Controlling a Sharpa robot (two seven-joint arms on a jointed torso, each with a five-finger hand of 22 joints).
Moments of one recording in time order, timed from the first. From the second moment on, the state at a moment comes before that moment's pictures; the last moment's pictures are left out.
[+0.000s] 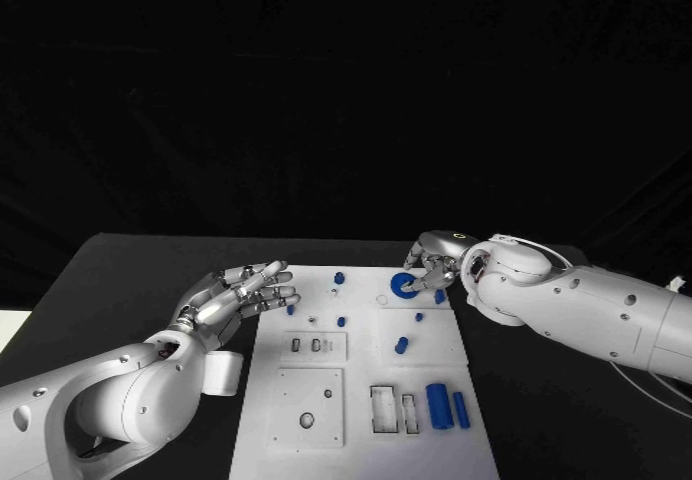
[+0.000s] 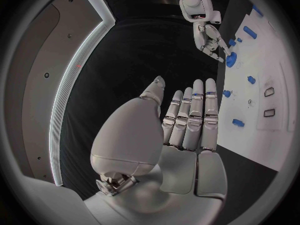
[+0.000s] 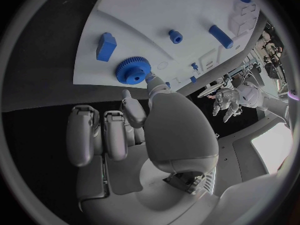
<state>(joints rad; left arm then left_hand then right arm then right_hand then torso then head) 1.14 -0.96 0.00 1.80 0.13 -0.39 0.47 1.40 -0.02 0.06 0.10 0.12 0.97 0.24 0.07 0.06 1.05 0.18 0.07 0.07 1.13 0.12 0.14 0.16 0.17 0.99 0.22 0.26 0.08 1.22 -0.82 0.06 1.36 -1.56 -0.17 -0.24 1.30 -0.14 0.07 0.22 0.21 1.00 0.12 0.09 0.08 1.43 0.03 1.11 1.19 1.47 -0.05 1.49 1.31 0.07 1.46 0.06 1.42 1.25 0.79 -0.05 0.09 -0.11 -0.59</state>
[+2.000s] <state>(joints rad) 1.14 -0.95 0.00 1.79 0.13 -0.39 0.46 1.40 -0.02 0.06 0.10 0.12 0.97 0.24 0.07 0.07 1.04 0.18 0.07 0.07 1.13 0.13 0.13 0.16 0.17 0.98 0.23 0.26 0.08 1.22 -0.68 0.06 1.45 -1.70 -0.30 -0.23 1.40 -0.09 0.26 0.10 0.13 1.07 0.12 0.11 0.08 1.47 0.01 1.41 1.31 1.46 -0.06 1.52 1.31 0.07 1.47 0.05 1.45 1.31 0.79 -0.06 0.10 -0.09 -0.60</state>
